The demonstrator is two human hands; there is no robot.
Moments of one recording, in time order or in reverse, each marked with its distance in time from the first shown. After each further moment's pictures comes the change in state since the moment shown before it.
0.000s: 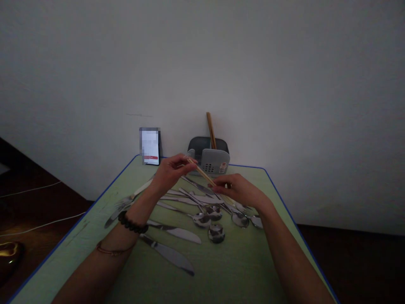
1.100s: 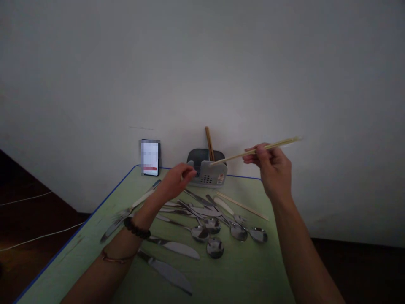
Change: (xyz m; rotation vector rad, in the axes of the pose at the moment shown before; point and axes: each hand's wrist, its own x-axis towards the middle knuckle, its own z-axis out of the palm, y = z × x) left_hand 0.022 -0.011 -0.001 0.604 -0.088 0.228; right_hand 0.000 -0.012 -0.055 0.518 1.080 -0.194
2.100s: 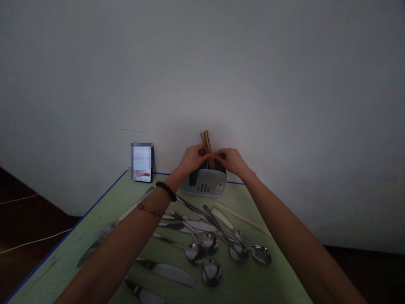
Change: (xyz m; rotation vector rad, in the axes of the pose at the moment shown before) left_hand 0.121 -0.013 0.043 -0.160 0.009 -0.112; right_hand 0.079 0.093 0.048 -0.929 -0.664 -0.022
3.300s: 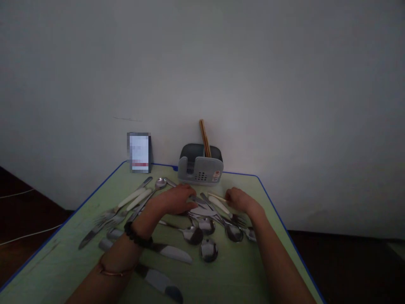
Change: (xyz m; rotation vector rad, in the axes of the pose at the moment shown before) left_hand -0.140 -0.006 -0.009 0.454 -0.735 0.050; right_hand -0.137 0.009 0.039 -0.248 -0.614 0.276
